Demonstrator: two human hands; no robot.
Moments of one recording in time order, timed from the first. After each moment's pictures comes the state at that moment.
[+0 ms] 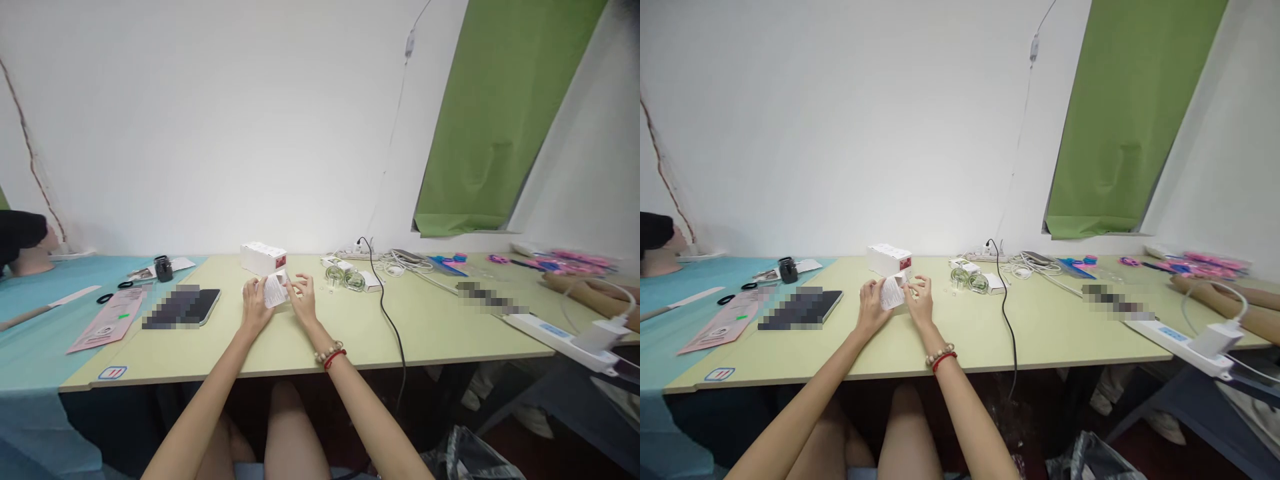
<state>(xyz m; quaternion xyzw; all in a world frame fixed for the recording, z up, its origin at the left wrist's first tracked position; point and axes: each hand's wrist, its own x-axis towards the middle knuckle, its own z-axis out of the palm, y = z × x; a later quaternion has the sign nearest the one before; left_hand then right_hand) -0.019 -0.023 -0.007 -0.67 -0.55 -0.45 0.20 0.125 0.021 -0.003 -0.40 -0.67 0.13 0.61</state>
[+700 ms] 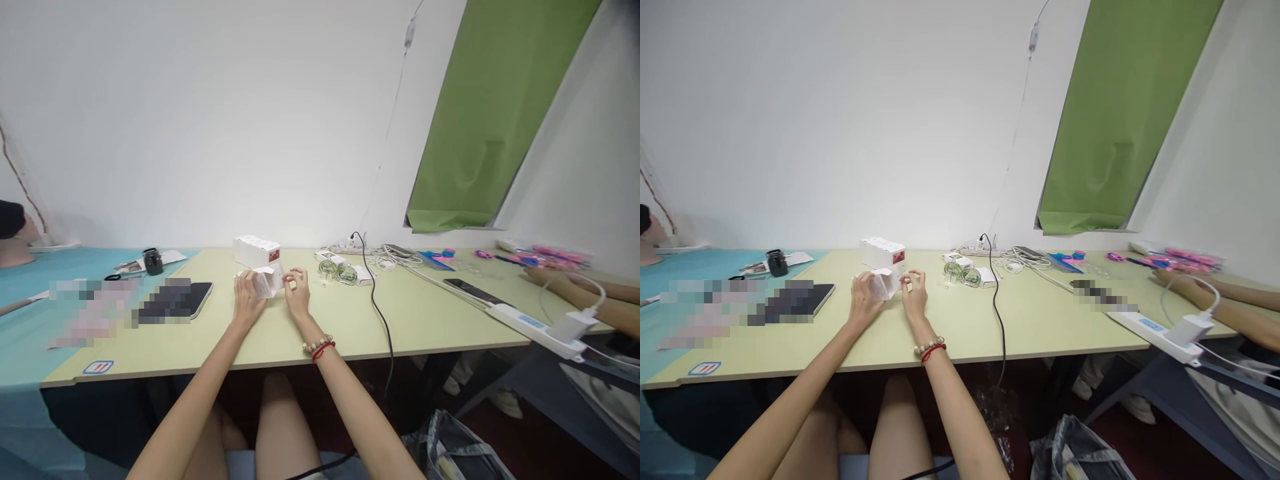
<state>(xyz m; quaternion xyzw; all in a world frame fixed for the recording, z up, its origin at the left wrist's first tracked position) -0.018 -0.022 -0.009 -0.66 -0.54 -0.47 0.21 0.124 0.011 0.001 -0.42 -0.66 0.13 0.61</state>
